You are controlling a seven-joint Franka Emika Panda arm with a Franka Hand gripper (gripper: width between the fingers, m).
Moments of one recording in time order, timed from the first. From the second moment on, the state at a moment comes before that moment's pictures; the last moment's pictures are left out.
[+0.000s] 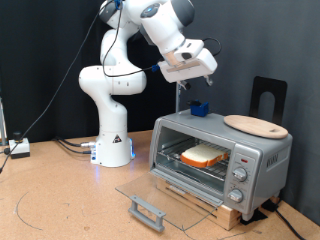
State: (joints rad) arm -0.34 -1.04 0.53 -2.80 1.11 1.77 -1.47
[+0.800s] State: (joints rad) arm -0.52 -0.97 0.47 -2.78 0.92 1.75 -1.55
